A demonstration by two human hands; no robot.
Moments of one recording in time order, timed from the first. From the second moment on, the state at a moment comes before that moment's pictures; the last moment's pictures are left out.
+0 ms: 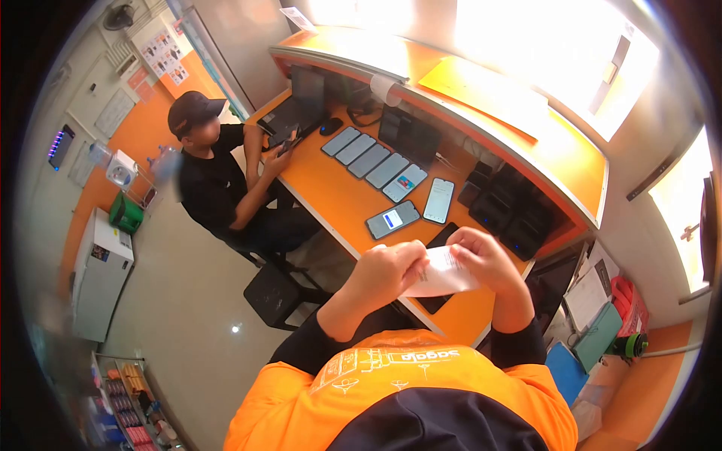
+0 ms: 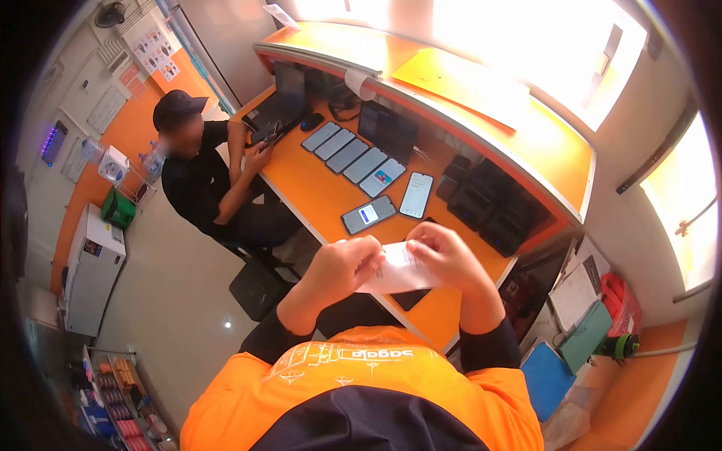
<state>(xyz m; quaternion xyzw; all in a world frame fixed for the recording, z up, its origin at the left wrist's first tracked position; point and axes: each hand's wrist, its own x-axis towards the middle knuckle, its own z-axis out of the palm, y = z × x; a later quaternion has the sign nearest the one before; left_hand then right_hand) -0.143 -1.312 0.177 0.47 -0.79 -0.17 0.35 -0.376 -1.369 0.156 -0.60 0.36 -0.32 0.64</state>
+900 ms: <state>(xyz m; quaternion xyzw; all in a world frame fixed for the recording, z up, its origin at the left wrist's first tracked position) -0.119 -1.271 0.183 0.31 -0.81 -0.25 0.43 -0.400 -1.365 0.188 -0.59 0.44 -0.50 0.47</state>
